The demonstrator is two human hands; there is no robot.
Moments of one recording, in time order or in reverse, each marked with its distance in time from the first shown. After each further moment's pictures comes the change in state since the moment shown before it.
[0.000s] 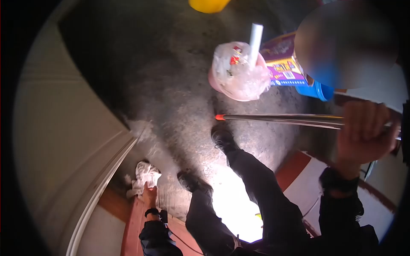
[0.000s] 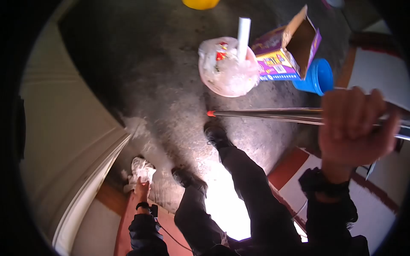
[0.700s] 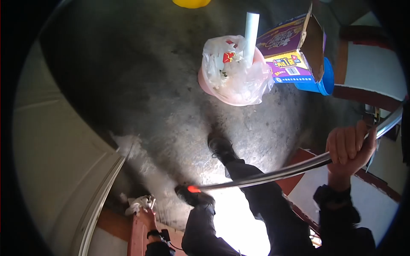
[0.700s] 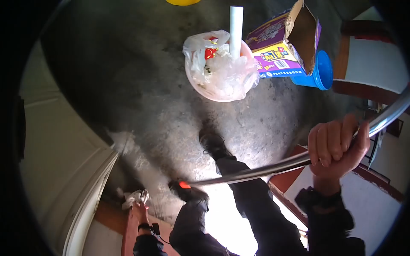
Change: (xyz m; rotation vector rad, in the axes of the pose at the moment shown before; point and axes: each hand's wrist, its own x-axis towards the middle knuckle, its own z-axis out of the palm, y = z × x) left_hand 0.010 -0.052 0.019 0.239 0.133 -0.008; right_hand -0.064 0.074 -0.042 0.180 0.174 0.173
